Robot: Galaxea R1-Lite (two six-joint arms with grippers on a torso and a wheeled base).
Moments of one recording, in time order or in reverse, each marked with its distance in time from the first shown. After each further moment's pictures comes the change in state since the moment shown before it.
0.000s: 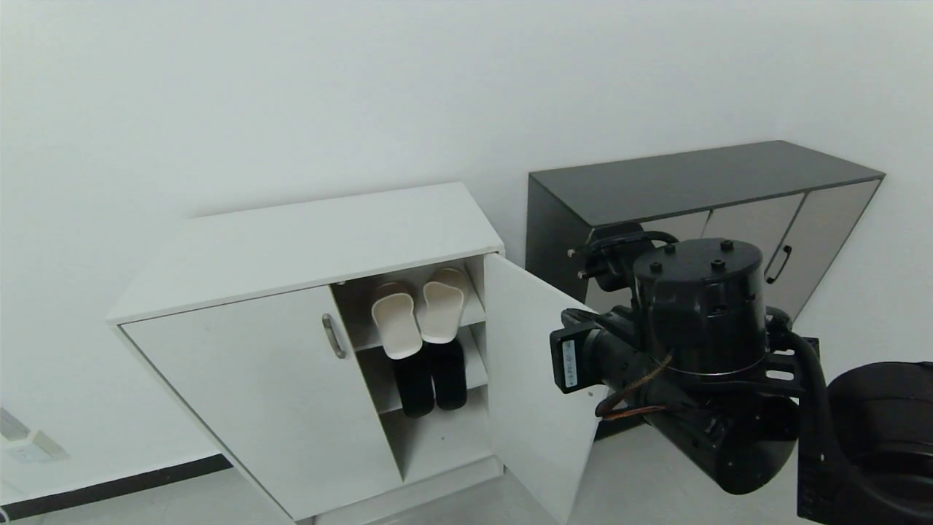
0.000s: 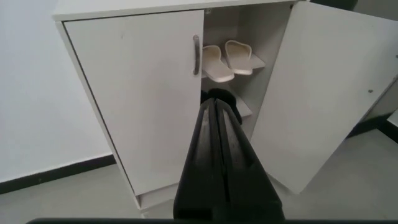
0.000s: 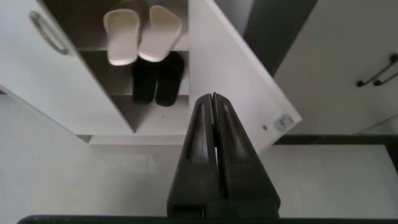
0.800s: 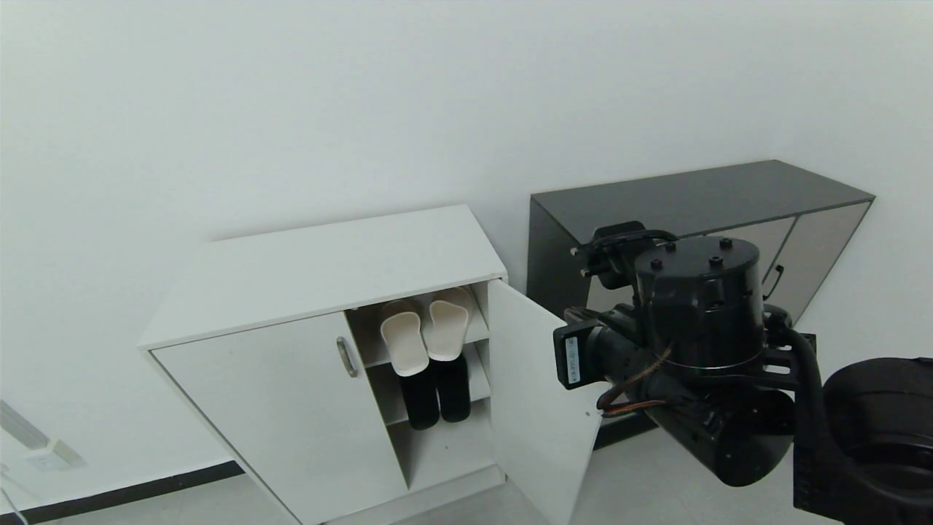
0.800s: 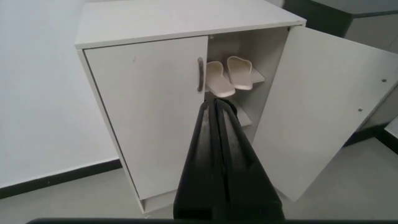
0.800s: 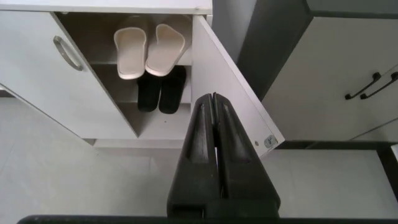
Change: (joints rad) left arm 0.000 0.000 0.000 0.000 0.000 0.000; right arm -0.017 0.001 0.001 0.001 0.004 -0.001
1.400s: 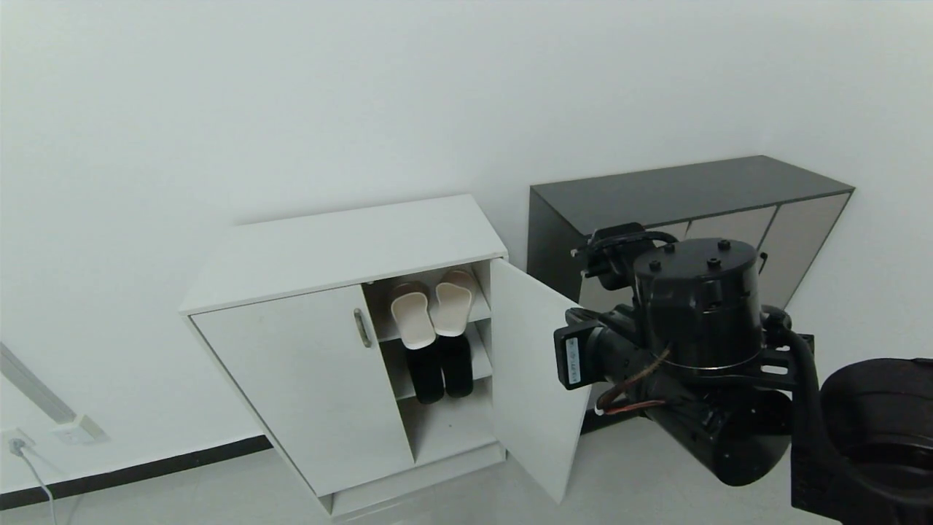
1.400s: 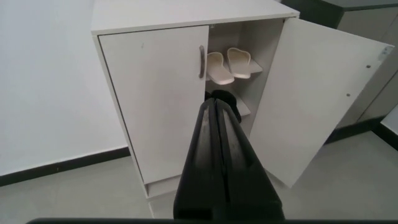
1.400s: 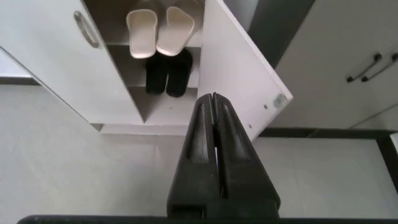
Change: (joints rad) left arm 0.000 0.000 0.000 0.000 0.000 0.000; right arm -0.006 0.005 0.002 0.001 0.002 0.000
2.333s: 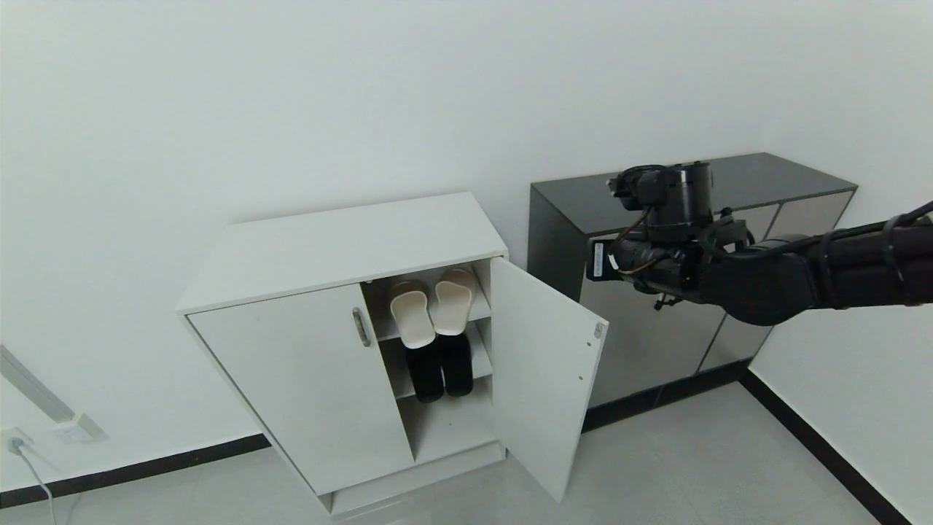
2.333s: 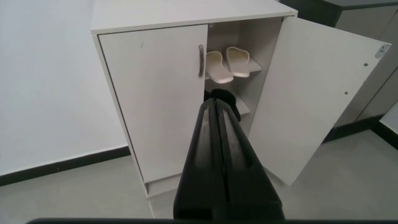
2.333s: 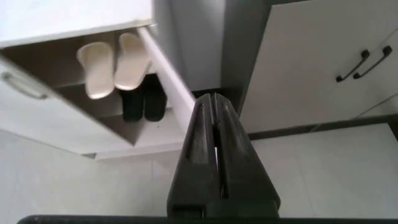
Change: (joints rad) left arm 0.000 0.000 0.000 0.000 -0.002 0.001; right arm -0.405 0.275 -0.475 0.219 0.335 0.028
